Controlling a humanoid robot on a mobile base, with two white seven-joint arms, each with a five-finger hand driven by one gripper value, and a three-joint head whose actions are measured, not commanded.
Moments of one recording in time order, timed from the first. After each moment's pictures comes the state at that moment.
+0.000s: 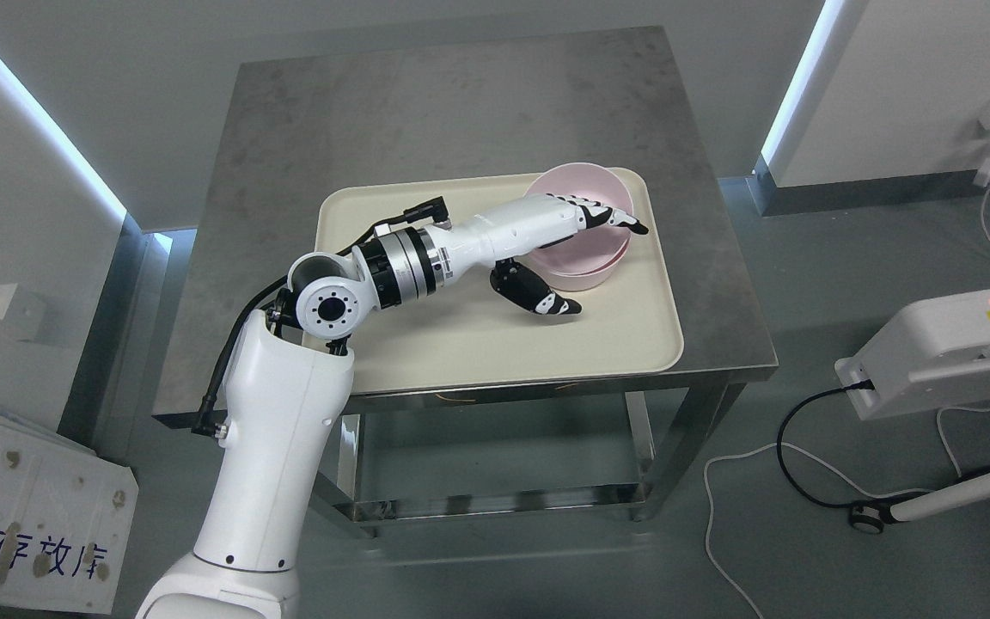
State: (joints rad) left arm -0.69 0.01 -0.21 -1.39 -0.53 -0.47 -0.89; right arm 0.04 0.00 0.00 0.00 0.00 -0.25 0.00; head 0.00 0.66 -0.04
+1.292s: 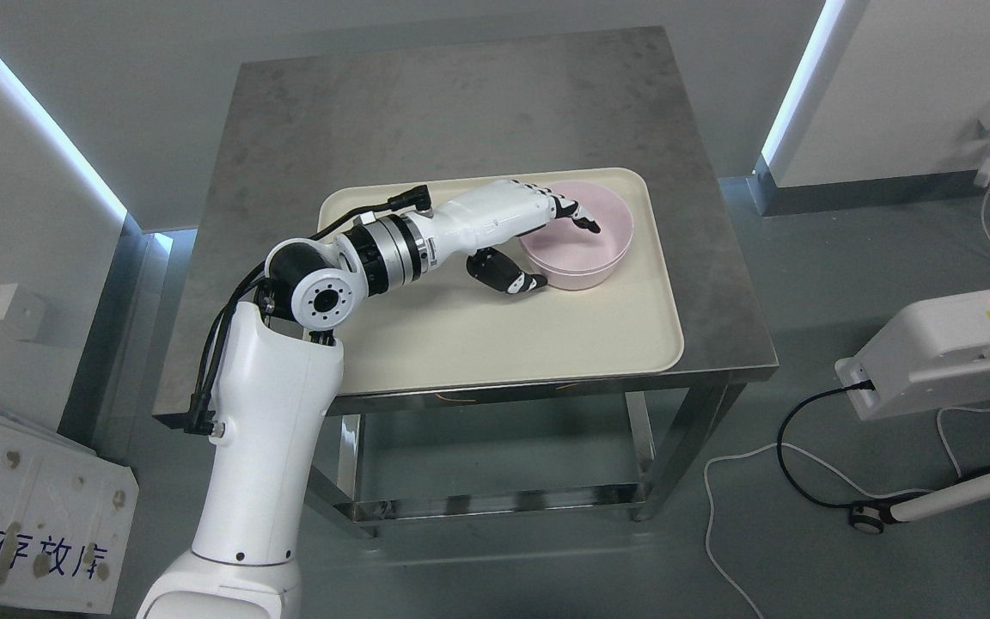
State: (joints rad) left arm -0.70 0.00 -0.16 -1.40 -0.76 -0.47 -0.90; right arm 0.04 0.00 0.00 0.00 0.00 -0.25 0.00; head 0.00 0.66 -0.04
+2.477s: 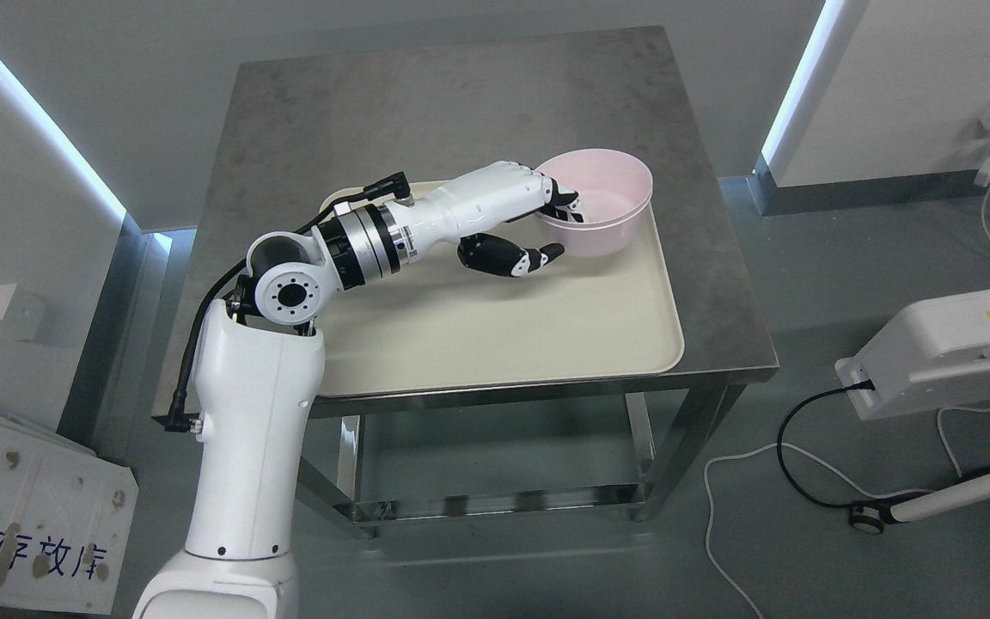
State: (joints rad) left arm -0.71 0.00 -0.07 -1.40 -0.53 -0.58 -0.95; right arm 0.04 0.00 0.00 0.00 0.00 -0.25 0.00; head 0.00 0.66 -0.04
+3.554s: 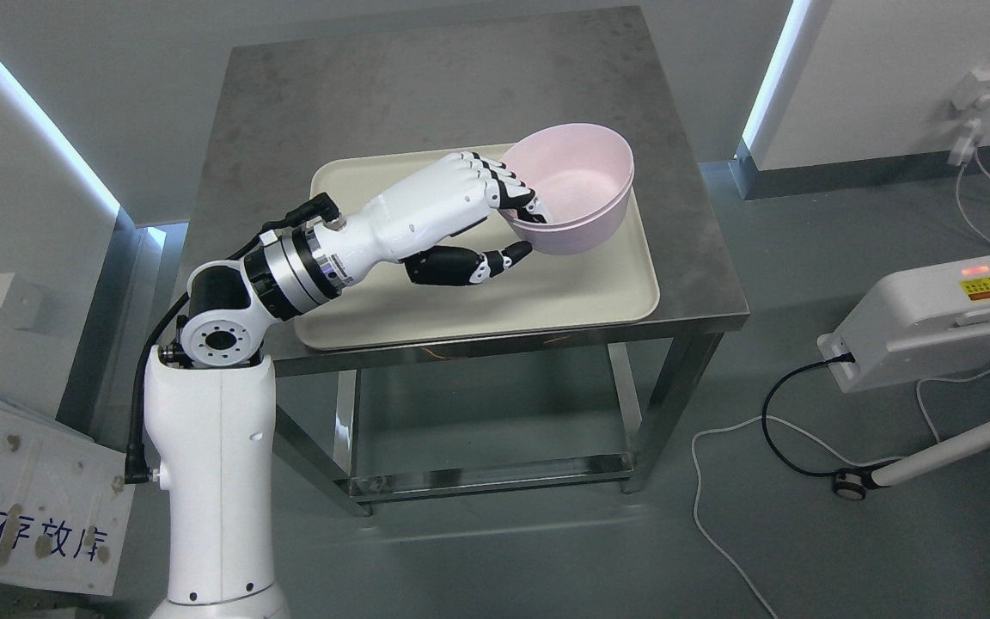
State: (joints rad) left arm -0.60 0.00 0.07 -1.55 -0.38 -0.77 -1.00; right arm 0.04 0.00 0.00 0.00 0.00 -0.25 0.00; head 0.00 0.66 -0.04
